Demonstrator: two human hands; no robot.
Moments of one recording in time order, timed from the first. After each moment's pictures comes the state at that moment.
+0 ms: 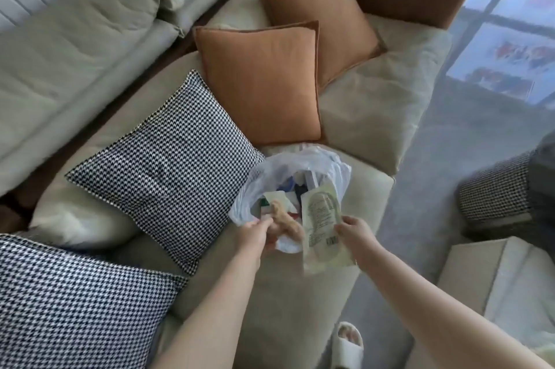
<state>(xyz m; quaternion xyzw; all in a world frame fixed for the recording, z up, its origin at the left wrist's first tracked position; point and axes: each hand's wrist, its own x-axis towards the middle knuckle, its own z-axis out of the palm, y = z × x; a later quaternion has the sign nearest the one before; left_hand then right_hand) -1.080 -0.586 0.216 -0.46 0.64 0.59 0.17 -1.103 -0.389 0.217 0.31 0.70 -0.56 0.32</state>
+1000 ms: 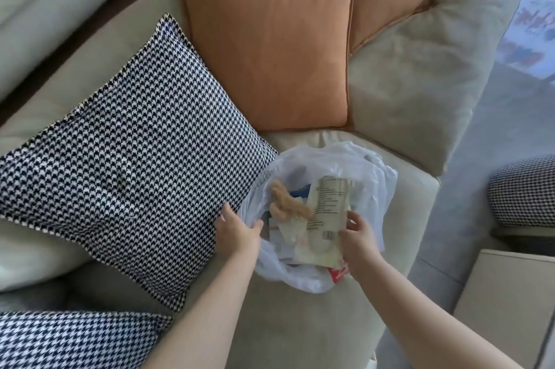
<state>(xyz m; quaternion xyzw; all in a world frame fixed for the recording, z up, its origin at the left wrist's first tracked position) -1.164 -0.662 0.081 -0.42 0.85 0.25 0.20 -1.174 -0.465 0.079 0.41 0.68 -0.55 0.27</state>
